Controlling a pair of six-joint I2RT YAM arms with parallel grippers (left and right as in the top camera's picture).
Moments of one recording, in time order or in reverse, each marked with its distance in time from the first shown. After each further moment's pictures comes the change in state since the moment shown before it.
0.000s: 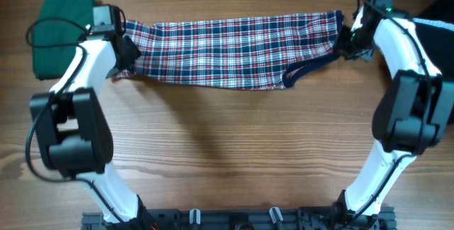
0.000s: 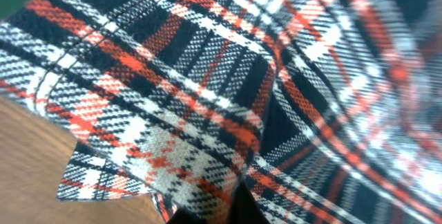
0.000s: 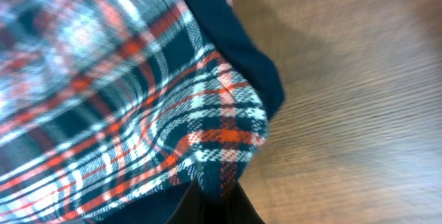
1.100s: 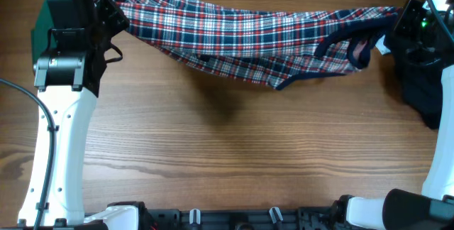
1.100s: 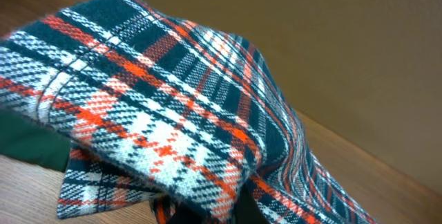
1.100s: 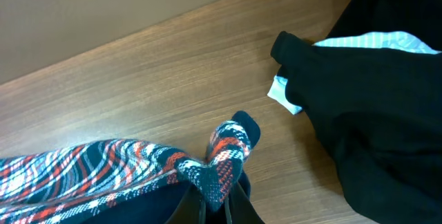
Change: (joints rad) left arm -0.095 -0.539 0.056 0.003 0.009 0.000; right arm -0.098 -0.569 0.069 -0.153 0.029 -0.098
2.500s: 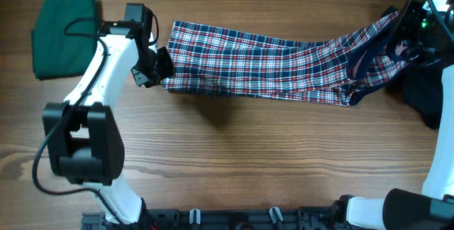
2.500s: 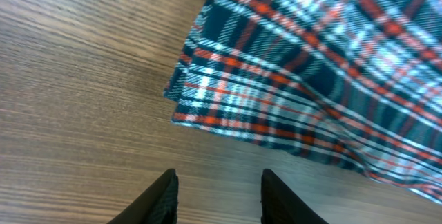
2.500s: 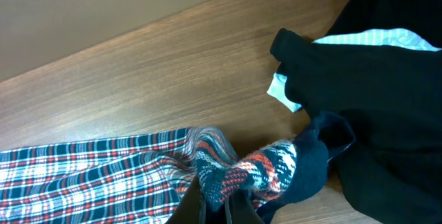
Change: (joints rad) left arm -0.086 0.492 0.016 -0.435 0.293 0.040; right arm -0.001 0.001 0.000 -0.007 -0.004 -0.001
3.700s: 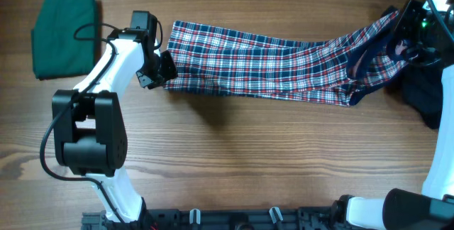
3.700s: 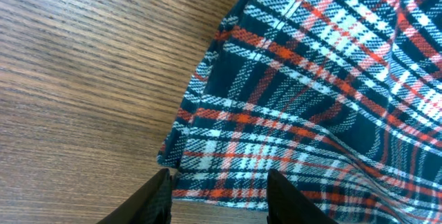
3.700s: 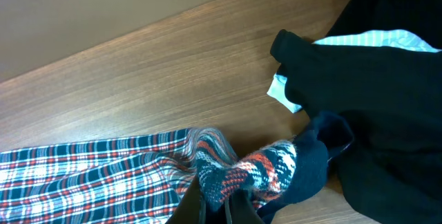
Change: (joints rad) left arm 0.000 0.066 -0.072 0.179 -0.016 0.009; right arm 0.000 0.000 0.000 0.003 0.000 0.000
